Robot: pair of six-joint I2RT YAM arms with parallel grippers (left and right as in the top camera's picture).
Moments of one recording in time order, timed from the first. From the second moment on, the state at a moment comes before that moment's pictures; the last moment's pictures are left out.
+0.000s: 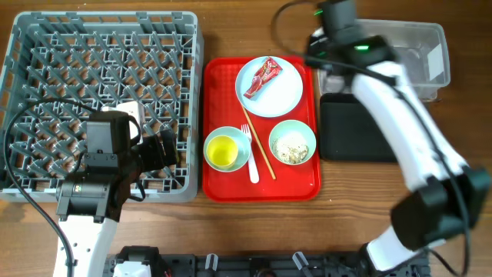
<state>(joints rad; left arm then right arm) -0.07 0.96 0.91 -0.90 0.04 -0.26 0.26 1.76 1.65 -0.81 0.19 0.47</state>
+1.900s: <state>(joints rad) -0.07 0.96 0.91 -0.91 0.04 -0.26 0.53 2.23 1.65 -0.59 0.17 0.79</state>
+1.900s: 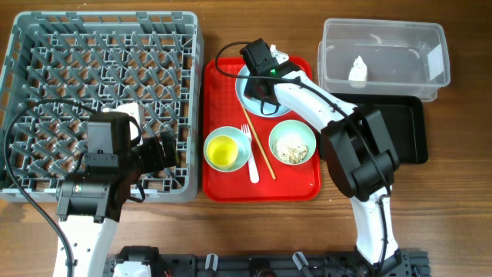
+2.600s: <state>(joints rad) -0.07 0.96 0.91 -0.91 0.04 -0.26 0.48 2.03 1.64 -0.75 0.18 0.75</state>
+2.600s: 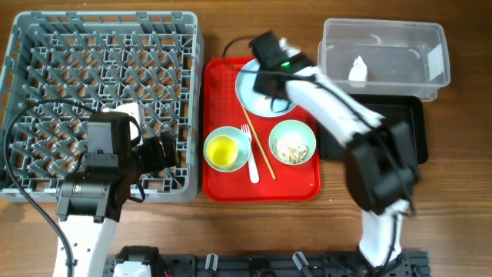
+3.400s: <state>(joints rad) -0.07 0.96 0.91 -0.91 0.04 -0.26 0.11 1.61 1.64 -1.13 0.01 0.50</state>
